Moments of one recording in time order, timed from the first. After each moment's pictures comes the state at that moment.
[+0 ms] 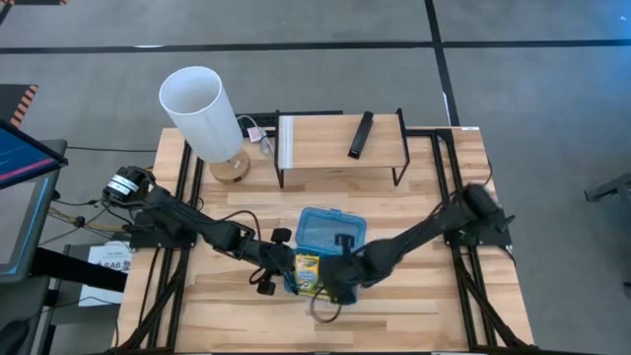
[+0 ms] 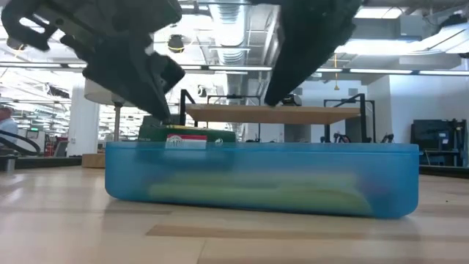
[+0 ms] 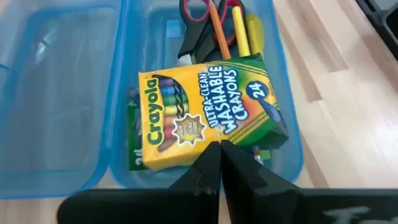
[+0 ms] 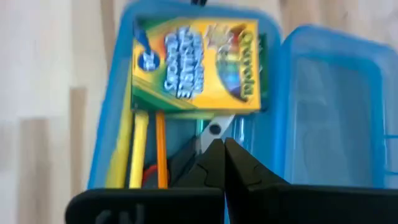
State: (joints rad) left arm -0.38 1.56 0.83 -0.09 -0.08 -0.11; right arm 0.44 1.89 1.42 -0.60 0.32 0.46
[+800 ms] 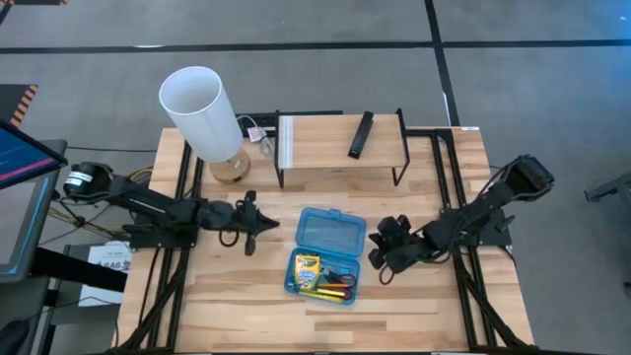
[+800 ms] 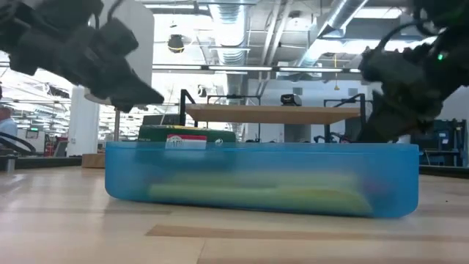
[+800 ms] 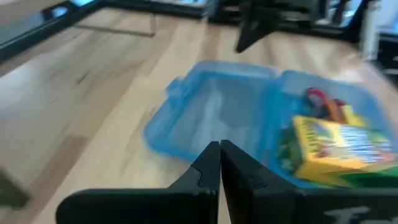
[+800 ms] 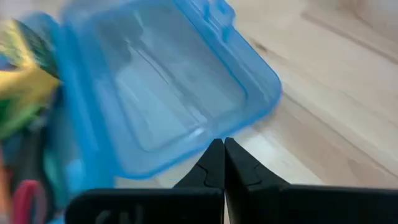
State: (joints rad) left arm -0.13 1.11 0.23 0.53 -0.18 -0.19; right arm 0.48 1.43 0.56 -0.16 0.64 1.13
